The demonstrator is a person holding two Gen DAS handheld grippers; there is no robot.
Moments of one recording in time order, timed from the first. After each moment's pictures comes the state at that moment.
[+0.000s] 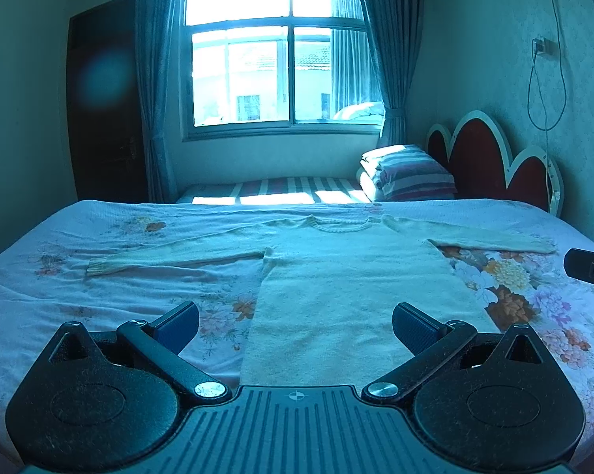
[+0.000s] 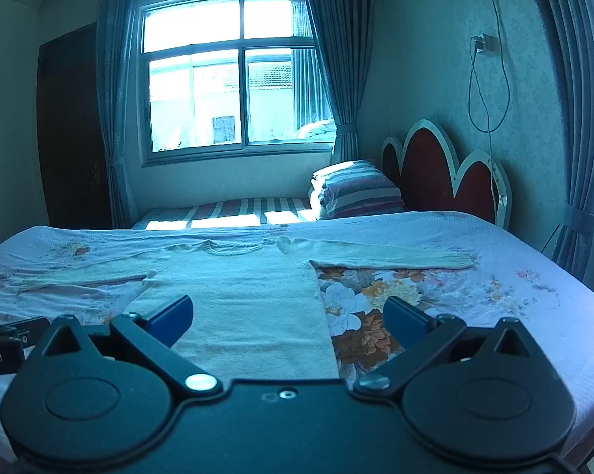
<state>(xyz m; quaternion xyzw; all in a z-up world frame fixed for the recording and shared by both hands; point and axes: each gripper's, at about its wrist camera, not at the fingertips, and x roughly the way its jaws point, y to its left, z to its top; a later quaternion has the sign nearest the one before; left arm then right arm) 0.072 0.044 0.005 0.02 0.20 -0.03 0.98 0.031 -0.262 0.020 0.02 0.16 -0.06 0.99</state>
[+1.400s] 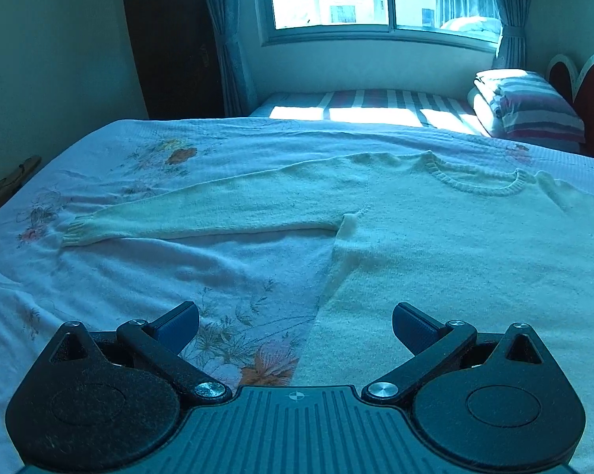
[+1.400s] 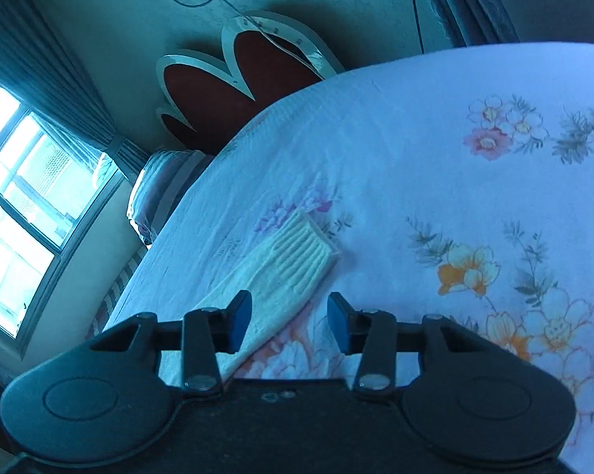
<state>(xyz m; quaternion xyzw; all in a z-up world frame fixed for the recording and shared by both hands) 0.379 0.022 -0.084 0.02 0.35 0.13 0.93 0.331 -0.660 -0.144 0.42 0.17 -0.25 0.85</state>
